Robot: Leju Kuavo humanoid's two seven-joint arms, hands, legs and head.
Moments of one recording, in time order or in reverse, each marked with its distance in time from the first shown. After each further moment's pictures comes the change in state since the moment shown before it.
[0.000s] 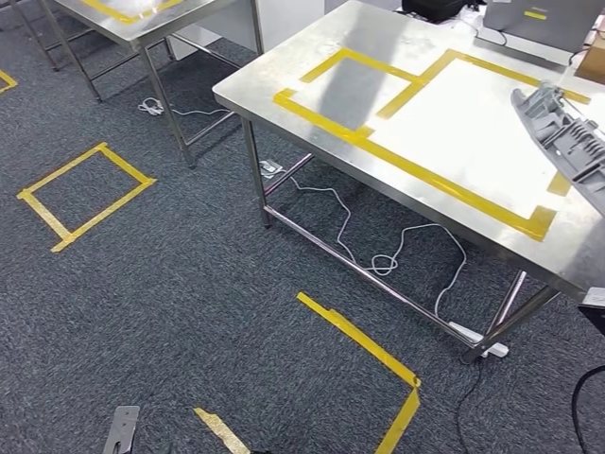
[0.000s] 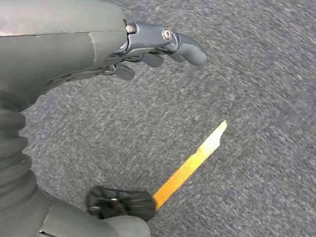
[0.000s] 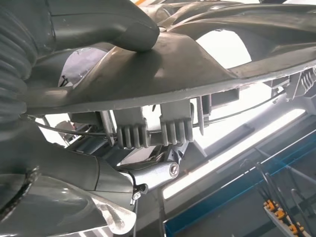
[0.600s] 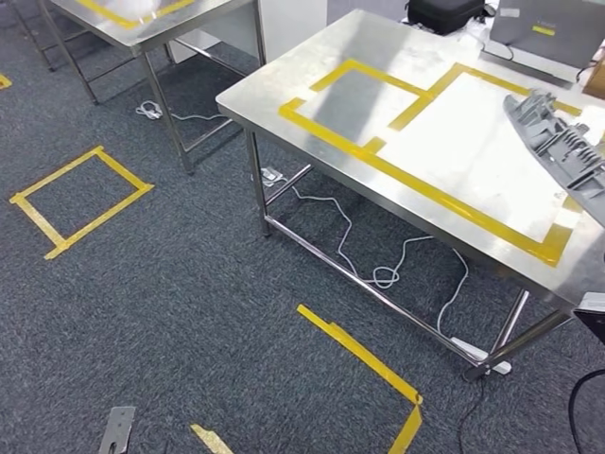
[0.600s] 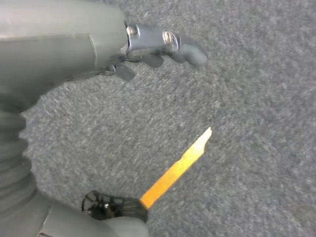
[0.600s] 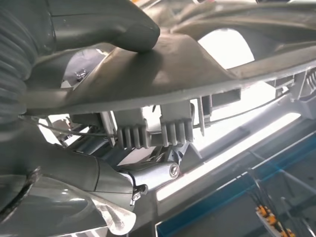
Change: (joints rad) left arm -0.004 -0.003 -0.002 0.000 -0.004 0.016 0.006; right arm 0.005 0.002 0.008 0.001 0.006 -0.005 0.000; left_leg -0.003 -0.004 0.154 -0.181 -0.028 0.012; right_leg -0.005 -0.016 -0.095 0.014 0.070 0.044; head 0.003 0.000
